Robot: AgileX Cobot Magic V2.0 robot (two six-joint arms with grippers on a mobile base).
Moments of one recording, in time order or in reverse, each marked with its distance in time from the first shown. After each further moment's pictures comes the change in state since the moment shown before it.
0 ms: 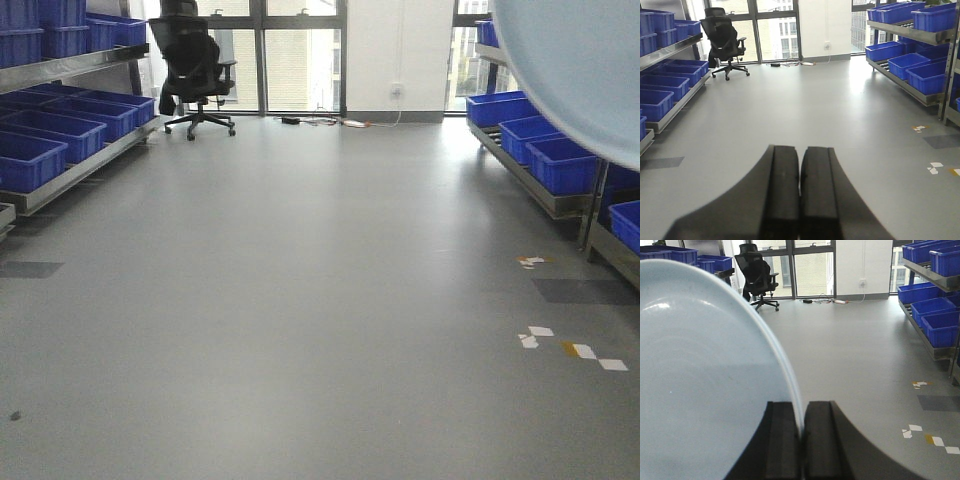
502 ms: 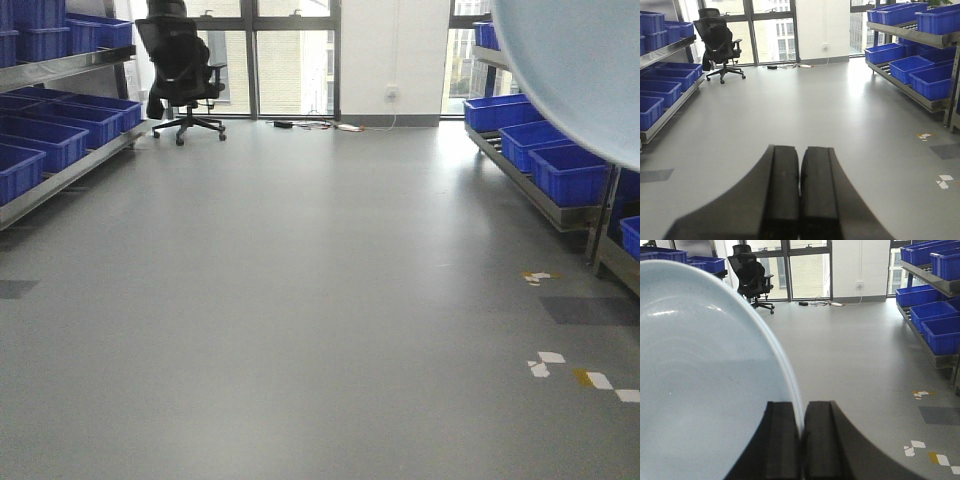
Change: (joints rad) left arm 0.000 0.000 0.000 0.000 0.000 0.000; right arm 0.000 0.000 0.000 0.000 0.000 0.000
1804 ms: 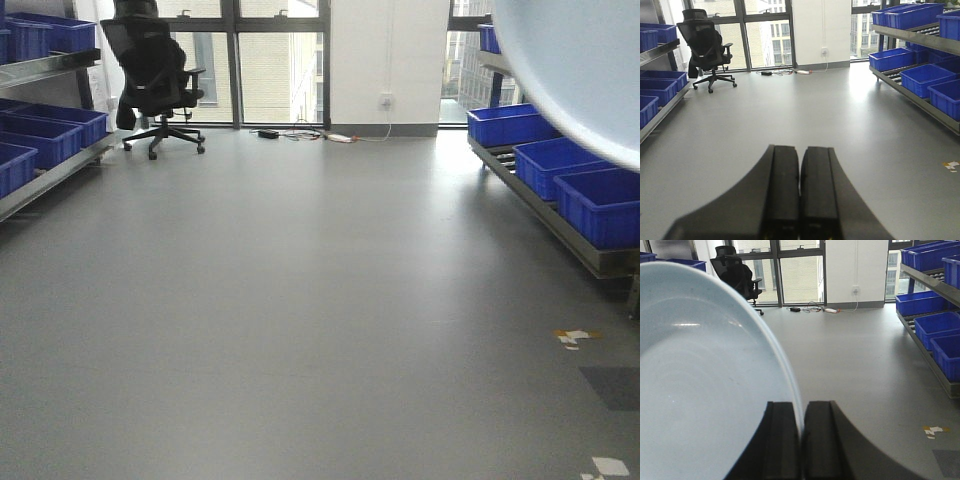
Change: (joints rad) left arm 0.000 0.000 0.000 0.000 0.000 0.000; right arm 0.000 0.000 0.000 0.000 0.000 0.000
